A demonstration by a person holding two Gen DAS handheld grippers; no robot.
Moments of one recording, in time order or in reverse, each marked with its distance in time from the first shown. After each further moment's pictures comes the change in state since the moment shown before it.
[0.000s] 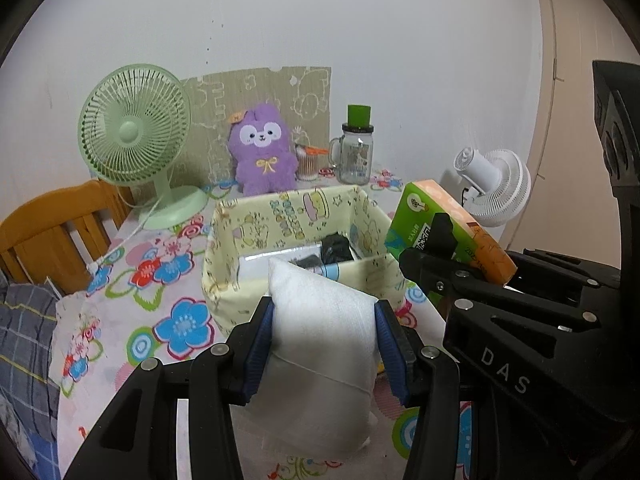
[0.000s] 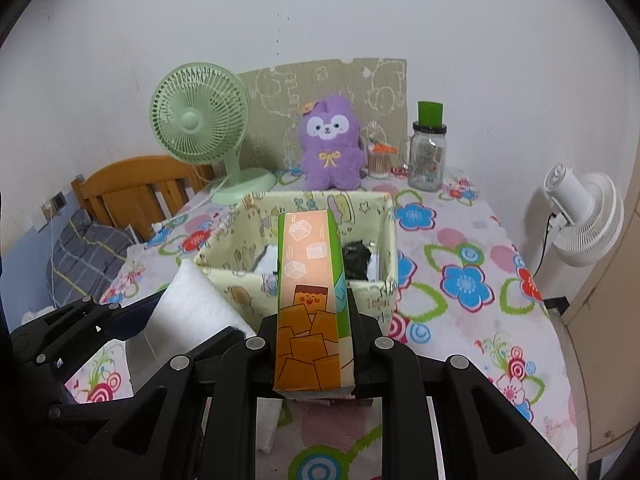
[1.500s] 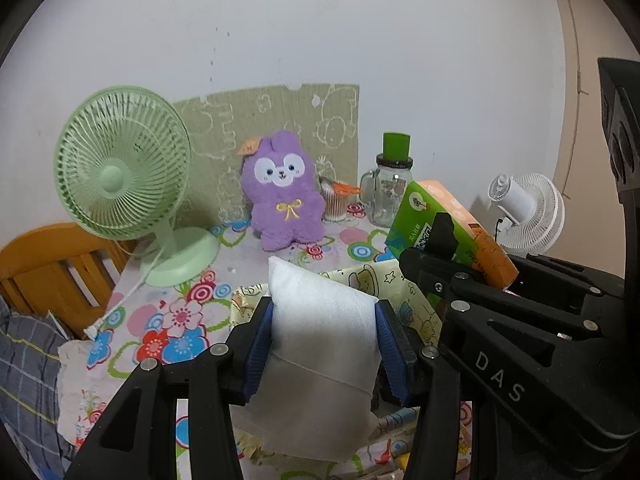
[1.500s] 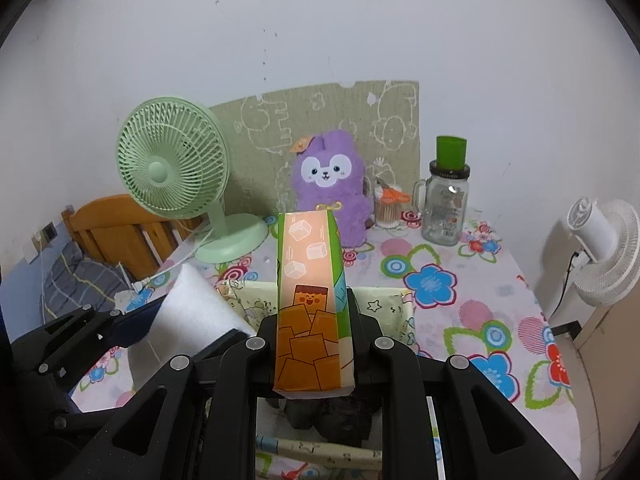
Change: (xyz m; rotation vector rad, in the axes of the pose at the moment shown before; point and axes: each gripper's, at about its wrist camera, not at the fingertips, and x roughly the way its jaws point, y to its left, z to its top) left arm 0.072 0.040 0.079 0.009 -0.048 0.047; right arm 0.085 -0.010 0.083 0.023 -0.060 0.012
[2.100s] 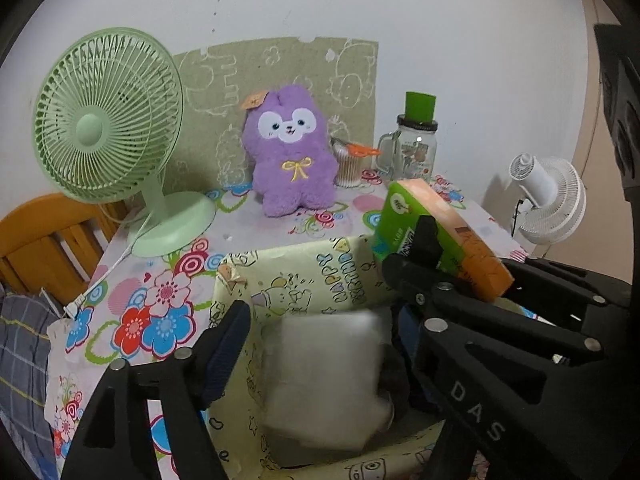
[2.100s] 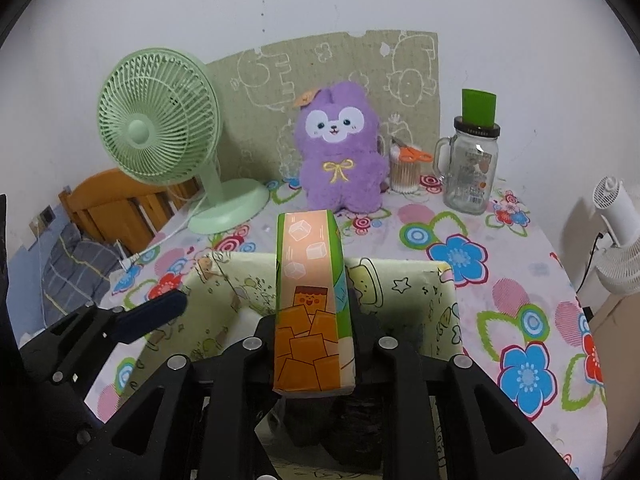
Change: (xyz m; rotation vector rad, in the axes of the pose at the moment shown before) left arm 0.057 0.007 -0.014 -0.034 0.099 0.020; right arm 0.059 0.002 -0.013 -0.002 0.111 0.023
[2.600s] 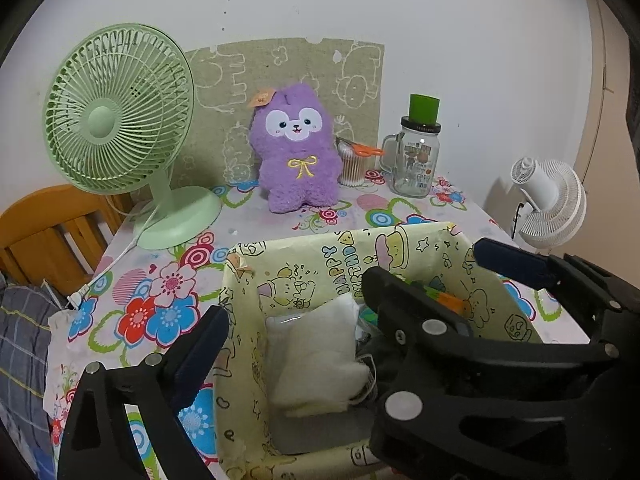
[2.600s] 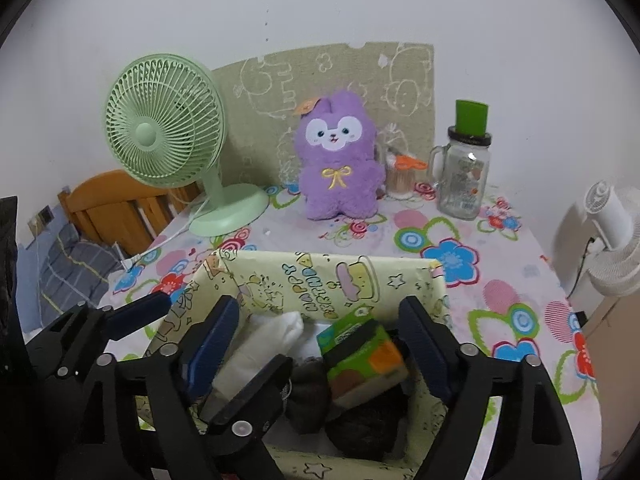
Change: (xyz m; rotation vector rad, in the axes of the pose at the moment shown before) left arm -0.008 0.003 -0.004 -0.024 -0.001 0.004; right arm -0.021 0.006 -0.006 -0.009 -0.045 -0.023
